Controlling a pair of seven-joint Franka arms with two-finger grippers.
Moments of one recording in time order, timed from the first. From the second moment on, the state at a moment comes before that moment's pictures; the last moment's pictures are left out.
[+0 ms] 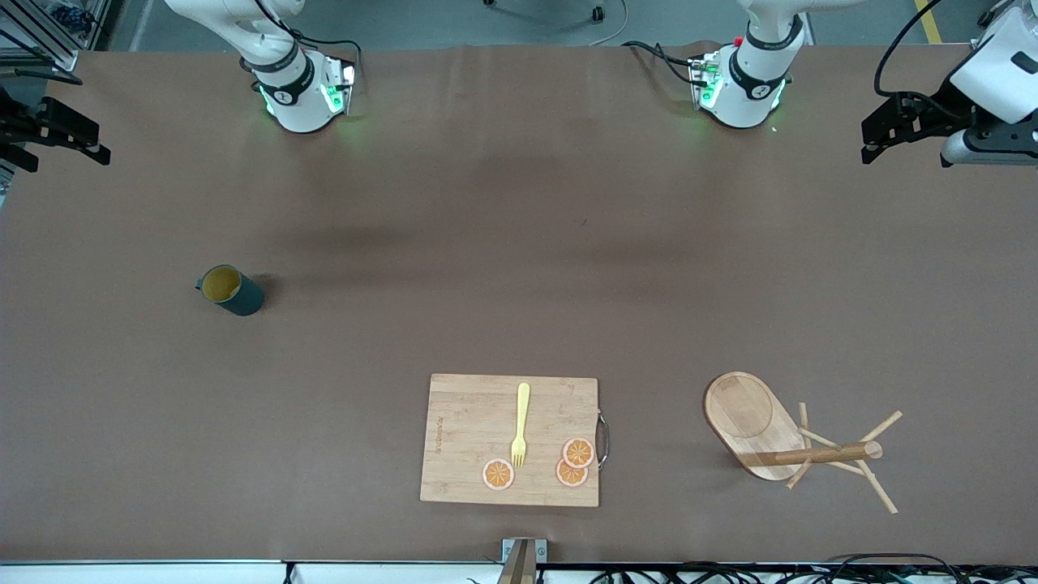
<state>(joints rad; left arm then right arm) 0.04 -0.12 -0.16 -1.60 0.01 1.44 -0.03 0.00 -0.14 -0.08 -1.64 0.01 1.41 -0.16</state>
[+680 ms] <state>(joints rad) 0.04 -0.11 -0.16 -1.59 0.01 1.44 -0.03 0.00 -0.14 -0.09 -1.63 0.01 1.43 -0.16</state>
